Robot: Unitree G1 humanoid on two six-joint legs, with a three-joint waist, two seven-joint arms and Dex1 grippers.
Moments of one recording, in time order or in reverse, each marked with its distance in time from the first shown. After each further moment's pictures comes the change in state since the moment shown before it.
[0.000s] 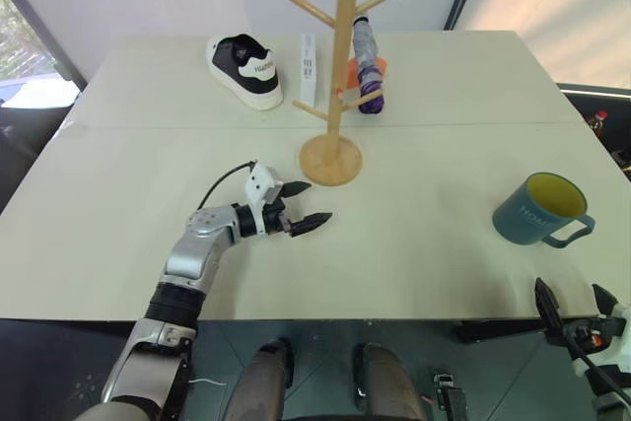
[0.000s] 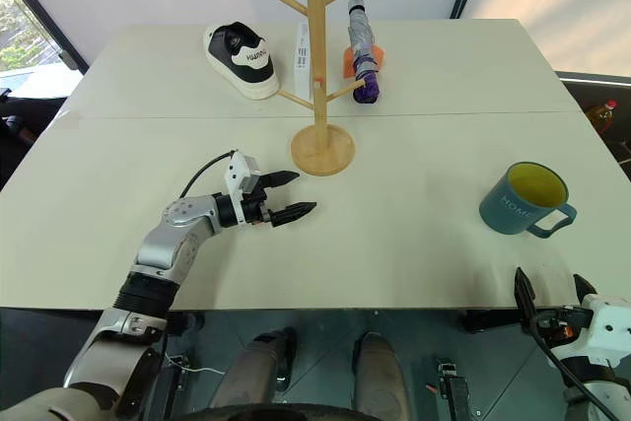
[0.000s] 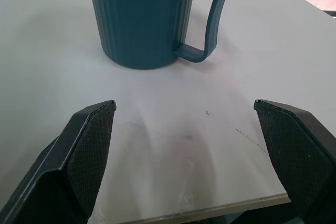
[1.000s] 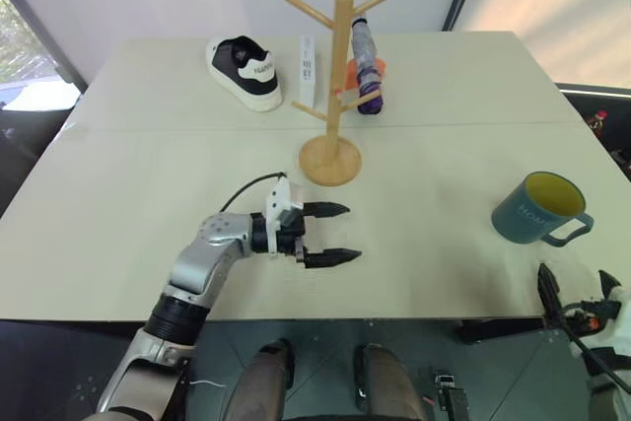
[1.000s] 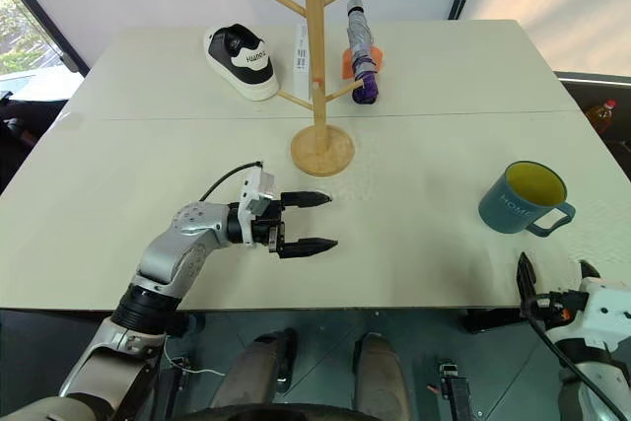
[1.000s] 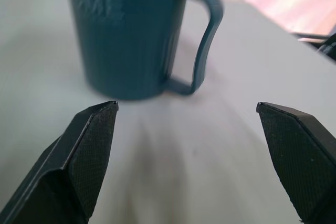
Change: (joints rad) left arm 0.059 0.012 -0.126 -0.263 -0.109 0.080 -0.210; right arm -0.154 -0.037 0.005 0.016 -0.087 0.023 -0.141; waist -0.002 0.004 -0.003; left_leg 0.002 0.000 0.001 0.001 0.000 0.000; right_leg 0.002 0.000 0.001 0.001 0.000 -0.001
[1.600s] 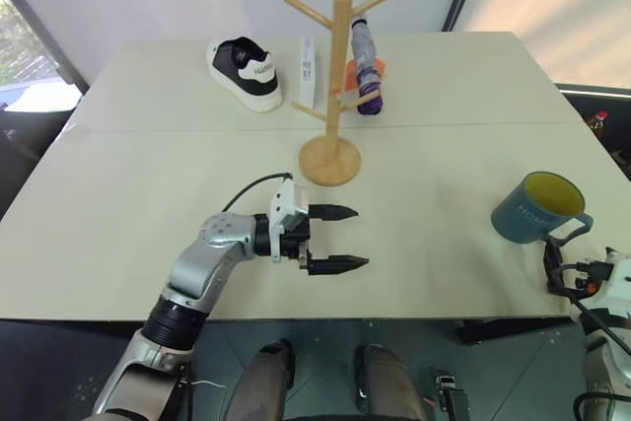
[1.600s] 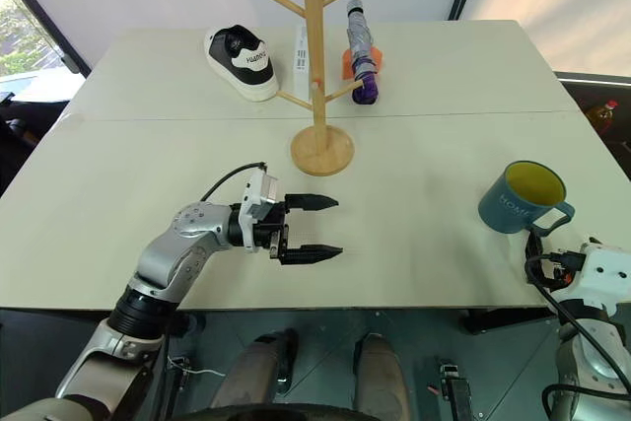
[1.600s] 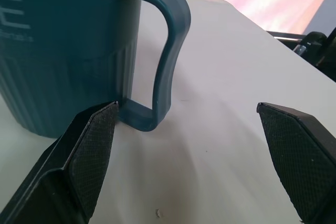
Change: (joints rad) left arm 0.016 0.018 -0.010 -0.059 -0.017 0.014 0.041; right arm -0.167 -0.062 0.003 0.172 -0.046 0.039 -0.055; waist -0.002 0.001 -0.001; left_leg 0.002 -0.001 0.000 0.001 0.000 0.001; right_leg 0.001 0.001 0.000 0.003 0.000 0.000
